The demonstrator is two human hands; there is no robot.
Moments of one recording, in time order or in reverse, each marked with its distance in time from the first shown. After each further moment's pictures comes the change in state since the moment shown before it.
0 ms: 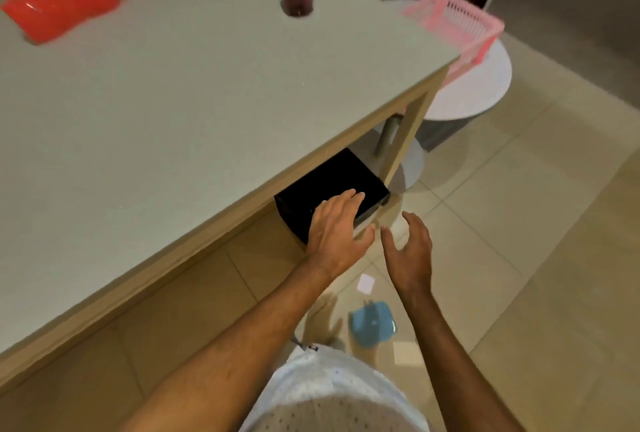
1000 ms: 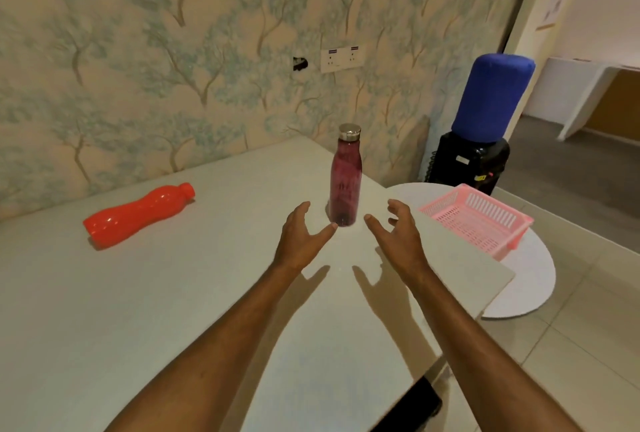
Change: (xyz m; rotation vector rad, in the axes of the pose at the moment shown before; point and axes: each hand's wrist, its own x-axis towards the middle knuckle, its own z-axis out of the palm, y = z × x) left_hand 0.357 -0.146 -0.221 -0.416 0.276 -0.239; right_hand 0.310 -0.351 0.068 0.301 -0.088 -0.346
